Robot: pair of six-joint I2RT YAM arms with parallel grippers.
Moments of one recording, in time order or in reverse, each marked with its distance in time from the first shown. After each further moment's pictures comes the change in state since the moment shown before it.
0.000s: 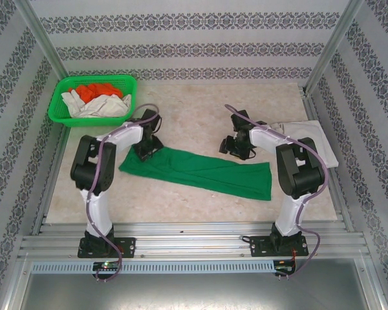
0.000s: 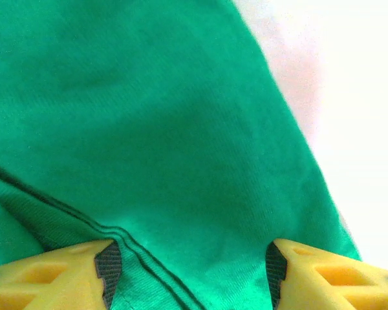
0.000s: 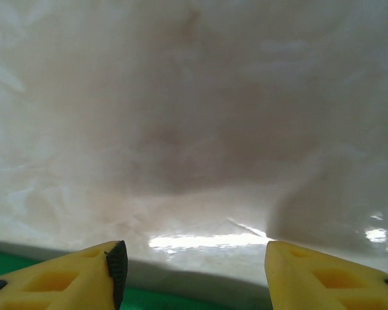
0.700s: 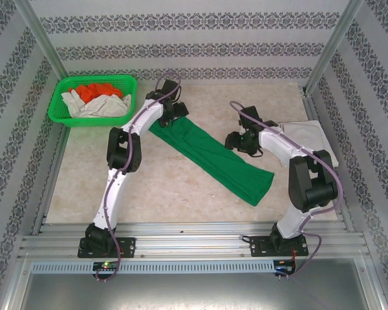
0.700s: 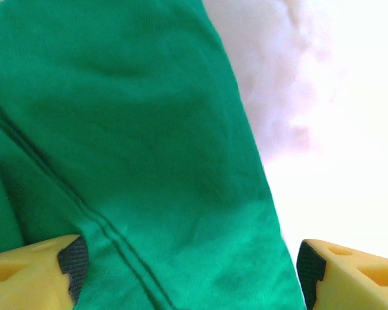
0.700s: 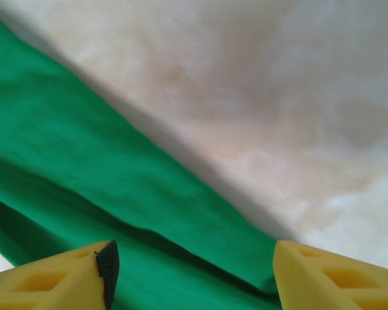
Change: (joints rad) left arm -0.024 0.482 0.869 -0.156 0.055 0.194; right arm 0.009 -0.130 0.000 -0.002 0.059 -0.119
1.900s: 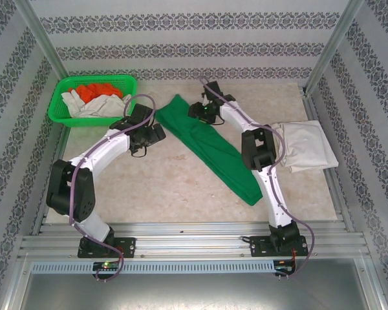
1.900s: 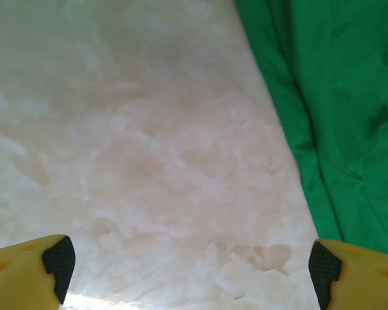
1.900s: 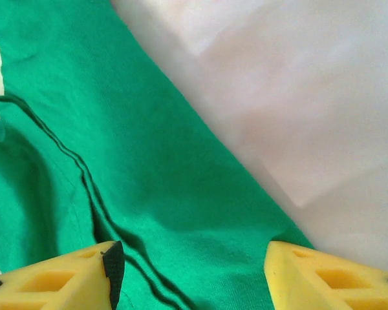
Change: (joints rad) left arm -0.002 -0.895 -1.101 0.281 -0.110 -0.020; right arm 0.049 0.877 1.106 -0.052 -0.213 0.136
